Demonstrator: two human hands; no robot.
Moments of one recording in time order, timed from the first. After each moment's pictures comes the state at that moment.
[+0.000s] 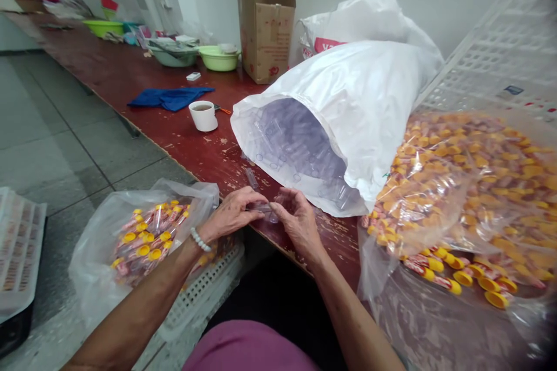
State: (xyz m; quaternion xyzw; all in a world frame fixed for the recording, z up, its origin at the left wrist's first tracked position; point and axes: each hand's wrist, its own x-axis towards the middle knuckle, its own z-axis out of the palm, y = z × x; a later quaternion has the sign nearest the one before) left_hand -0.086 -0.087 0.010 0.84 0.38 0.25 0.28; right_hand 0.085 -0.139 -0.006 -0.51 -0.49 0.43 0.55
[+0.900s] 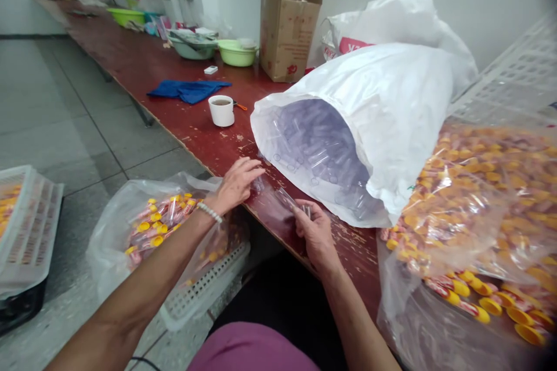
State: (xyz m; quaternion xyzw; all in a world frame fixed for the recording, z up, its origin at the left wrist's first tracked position) left_hand -0.124 -0.036 -0.001 0.86 0.43 0.26 0.11; right_hand 0.077 -0.137 -0.017 -0.55 -0.38 0.50 0.55
